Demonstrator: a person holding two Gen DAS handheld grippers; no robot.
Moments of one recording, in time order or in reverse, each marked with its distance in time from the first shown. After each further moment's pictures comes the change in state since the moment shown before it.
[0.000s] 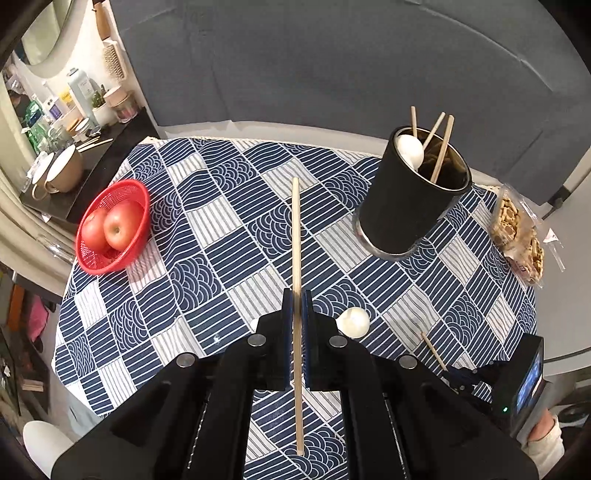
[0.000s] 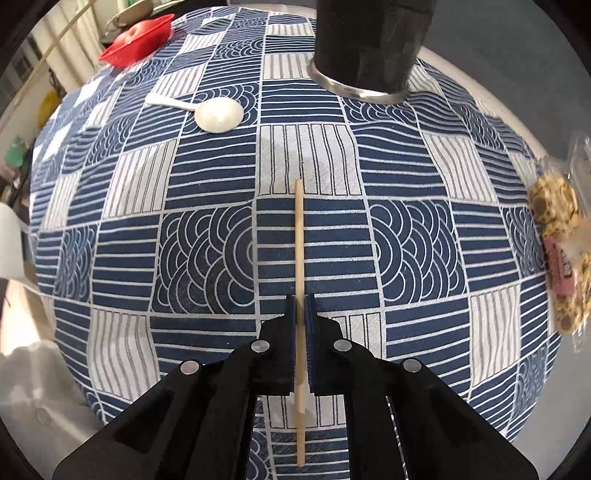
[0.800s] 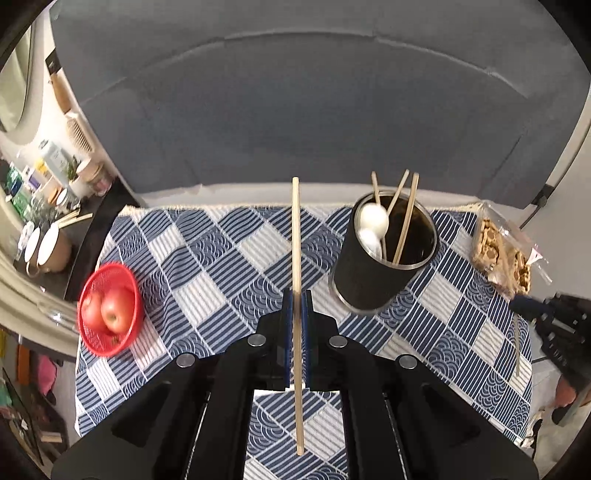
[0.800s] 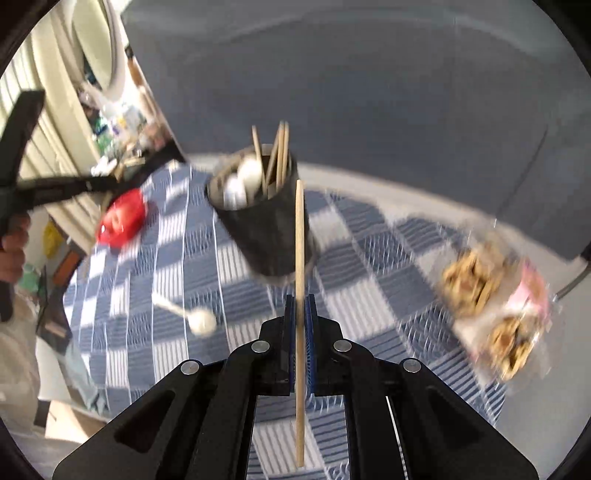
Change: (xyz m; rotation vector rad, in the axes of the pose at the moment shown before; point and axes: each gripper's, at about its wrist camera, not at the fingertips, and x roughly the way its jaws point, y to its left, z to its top) left arm -0.020 -0.036 0.074 0.138 -0.106 -0.023; right arm -0.163 -0.084 0.093 0.214 -0.430 0.001
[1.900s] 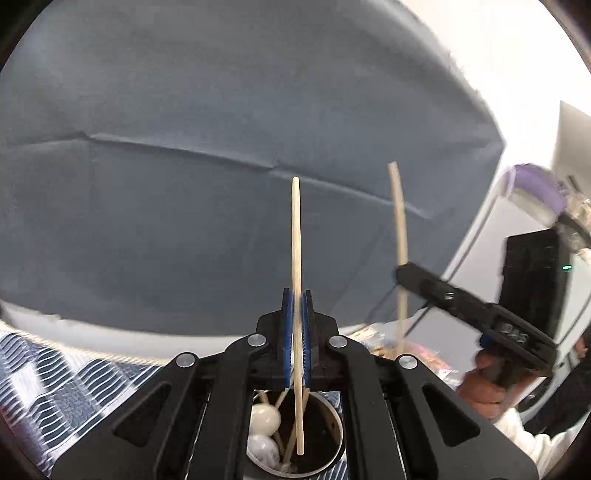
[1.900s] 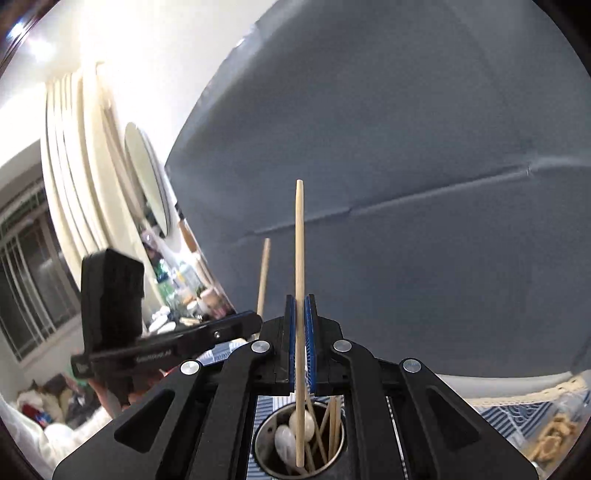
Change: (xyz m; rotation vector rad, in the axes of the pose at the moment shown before) left arm 0.055 -0.008 0.092 -0.005 -0.478 -0.628; right arm 0.021 -0.027 0.132 0.091 -0.549 0.336
